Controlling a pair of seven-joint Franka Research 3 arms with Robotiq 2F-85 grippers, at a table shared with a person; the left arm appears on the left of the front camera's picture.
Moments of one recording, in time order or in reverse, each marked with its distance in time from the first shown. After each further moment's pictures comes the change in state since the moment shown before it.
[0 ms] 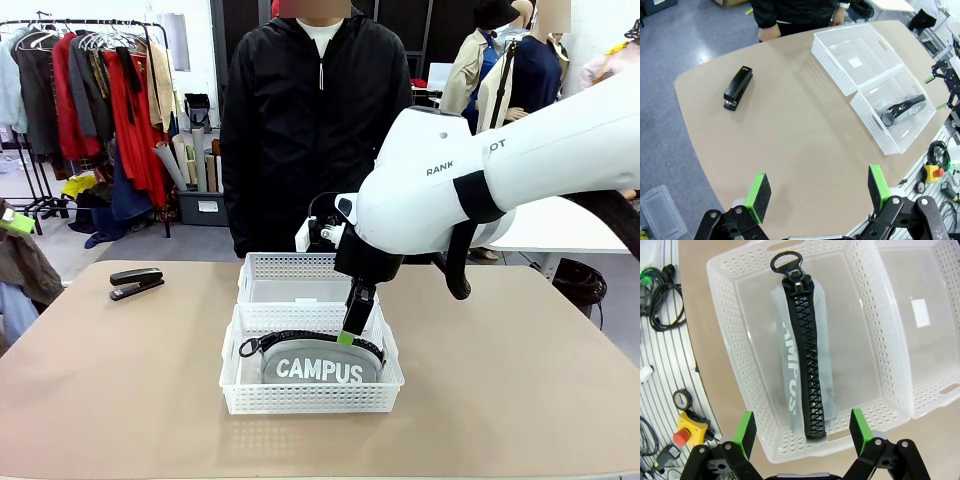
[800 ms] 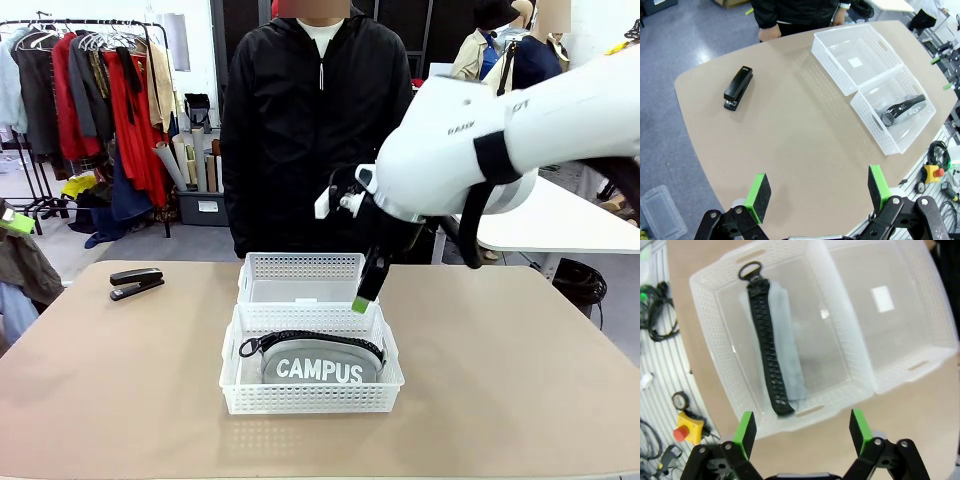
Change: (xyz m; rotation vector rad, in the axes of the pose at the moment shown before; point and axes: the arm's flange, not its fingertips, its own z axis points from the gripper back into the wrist) left arm 0.000 0.000 0.000 0.000 0.000 0.000; right arm -0.017 -0.045 0.053 -0.029 -0.037 -0.087
